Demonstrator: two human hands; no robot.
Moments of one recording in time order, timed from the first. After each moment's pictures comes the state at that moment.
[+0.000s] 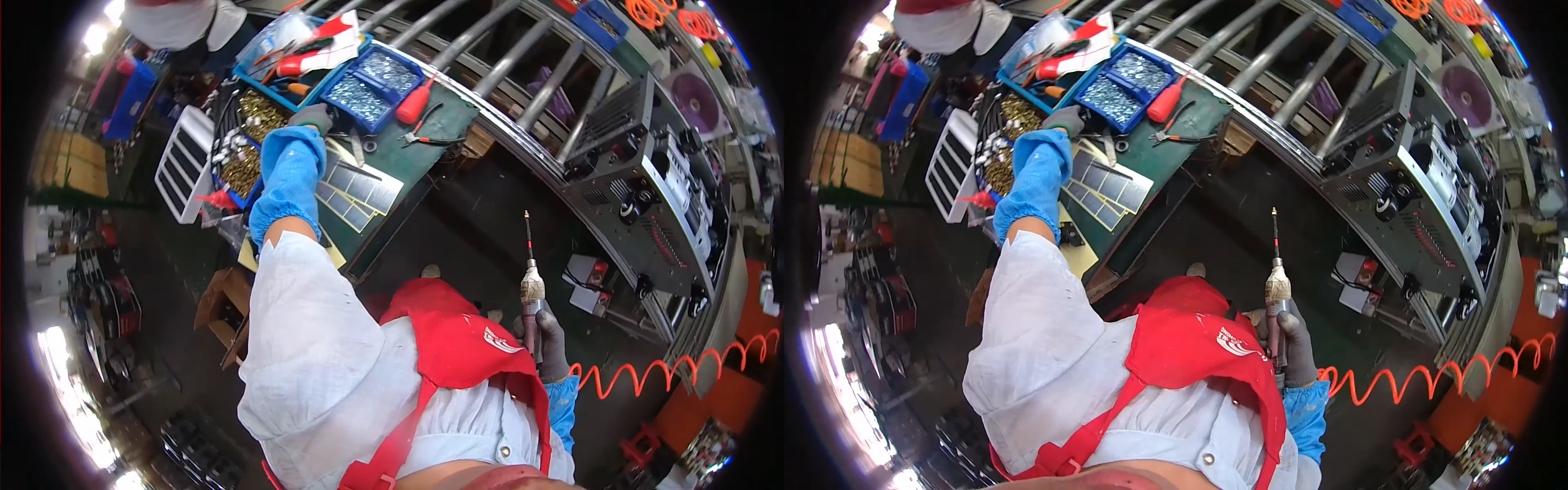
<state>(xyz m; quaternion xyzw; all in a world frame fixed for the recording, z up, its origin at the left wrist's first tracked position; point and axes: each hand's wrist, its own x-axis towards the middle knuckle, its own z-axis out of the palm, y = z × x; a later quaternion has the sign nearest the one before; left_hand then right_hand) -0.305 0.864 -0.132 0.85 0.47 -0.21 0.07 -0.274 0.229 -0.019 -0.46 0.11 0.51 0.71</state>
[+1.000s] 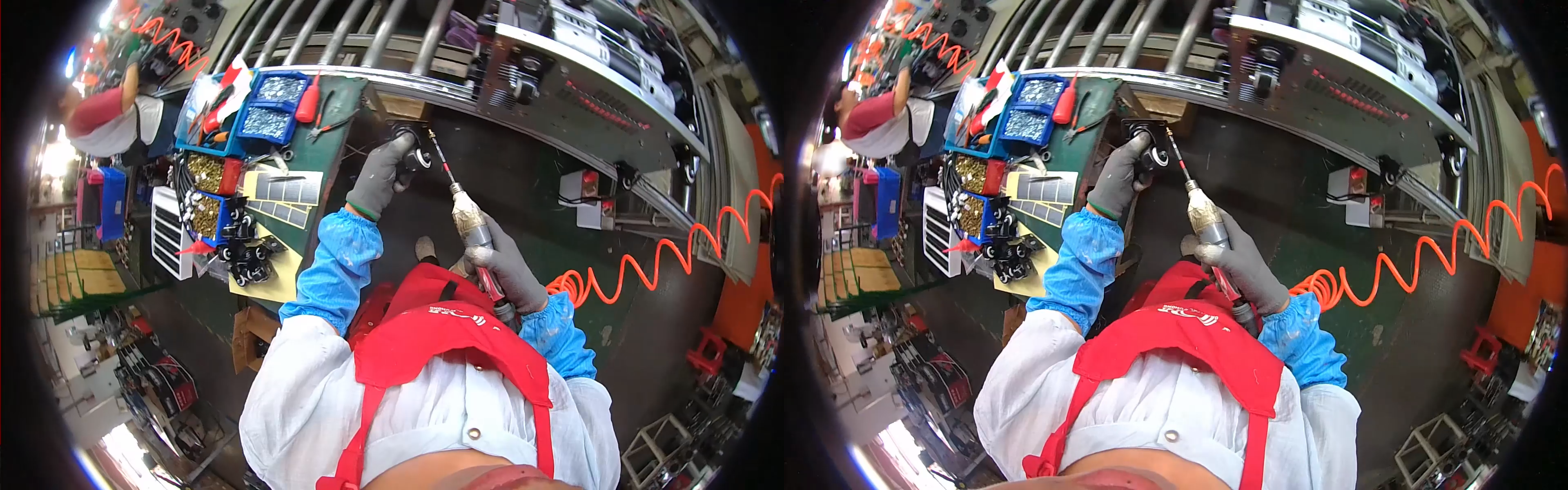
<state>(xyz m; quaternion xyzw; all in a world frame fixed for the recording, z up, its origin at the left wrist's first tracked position) -0.238 0.453 -0.067 0.53 0.27 -0.04 0.81 -0.246 0.185 -0.010 -0.55 -0.04 0.49 0.68</state>
